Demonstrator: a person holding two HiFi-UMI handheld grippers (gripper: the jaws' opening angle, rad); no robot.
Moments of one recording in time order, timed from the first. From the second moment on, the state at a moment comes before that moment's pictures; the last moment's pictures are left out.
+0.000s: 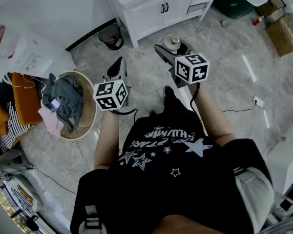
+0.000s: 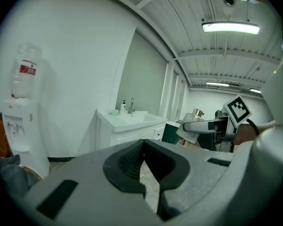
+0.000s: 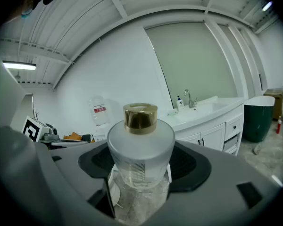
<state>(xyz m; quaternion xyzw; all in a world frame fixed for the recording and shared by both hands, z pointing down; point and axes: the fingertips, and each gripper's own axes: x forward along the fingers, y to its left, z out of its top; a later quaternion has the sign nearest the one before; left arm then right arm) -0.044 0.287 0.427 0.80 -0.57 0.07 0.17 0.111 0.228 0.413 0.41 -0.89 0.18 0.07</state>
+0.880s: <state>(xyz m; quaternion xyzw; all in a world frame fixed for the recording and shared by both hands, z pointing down) -0.062 0.311 0.444 0.80 -0.57 0.07 0.18 0.104 0.241 0.422 0.42 -0.88 0.19 0.06</state>
